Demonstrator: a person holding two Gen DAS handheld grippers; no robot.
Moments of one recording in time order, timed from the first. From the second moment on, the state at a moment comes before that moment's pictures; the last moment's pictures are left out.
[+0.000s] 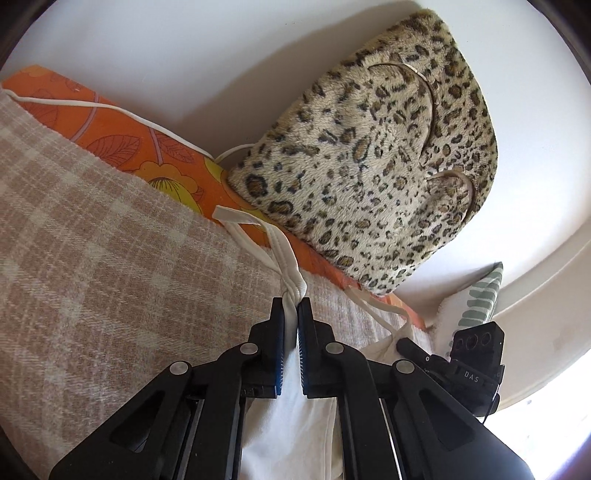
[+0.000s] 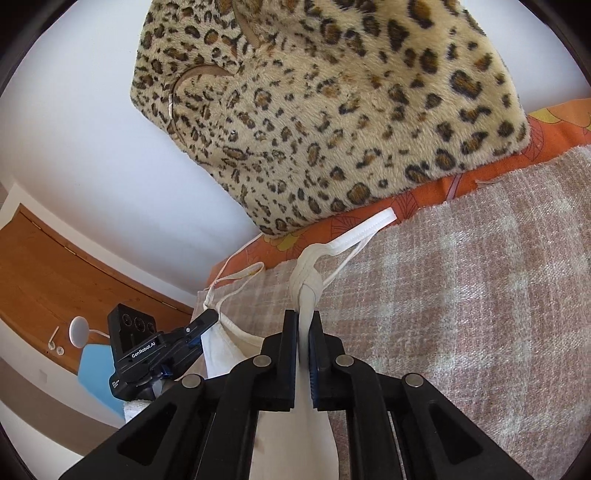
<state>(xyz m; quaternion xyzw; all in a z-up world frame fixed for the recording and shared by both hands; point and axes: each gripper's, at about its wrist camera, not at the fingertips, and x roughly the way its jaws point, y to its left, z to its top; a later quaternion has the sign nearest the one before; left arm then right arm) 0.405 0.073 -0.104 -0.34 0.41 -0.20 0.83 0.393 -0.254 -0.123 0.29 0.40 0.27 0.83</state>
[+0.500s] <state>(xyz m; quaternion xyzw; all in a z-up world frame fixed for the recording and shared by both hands) 0.347 0.066 -0.050 -0.33 0.38 -0.22 0.84 0.337 -0.254 -0.081 0.29 0.37 0.29 0.83</state>
